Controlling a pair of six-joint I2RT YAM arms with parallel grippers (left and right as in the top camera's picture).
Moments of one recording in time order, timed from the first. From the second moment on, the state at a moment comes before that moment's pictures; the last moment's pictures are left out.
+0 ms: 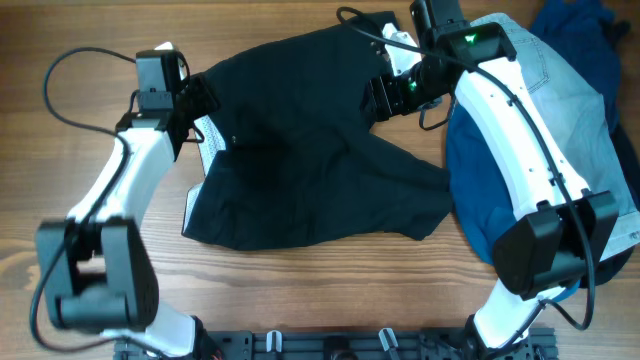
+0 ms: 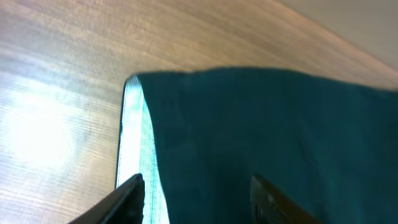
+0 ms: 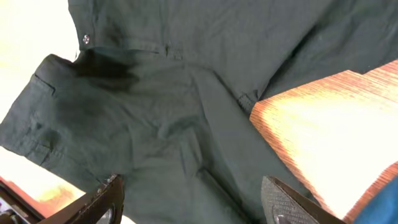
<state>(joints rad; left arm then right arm) 0.01 1.72 1.14 -0.22 0.03 -0.42 0.27 1.91 1.82 -1.17 -0.34 -0.05</state>
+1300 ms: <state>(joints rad) 0.02 2.12 1.44 0.27 0.02 -0.42 0.27 1.91 1.82 -1.21 -0.34 -0.03</state>
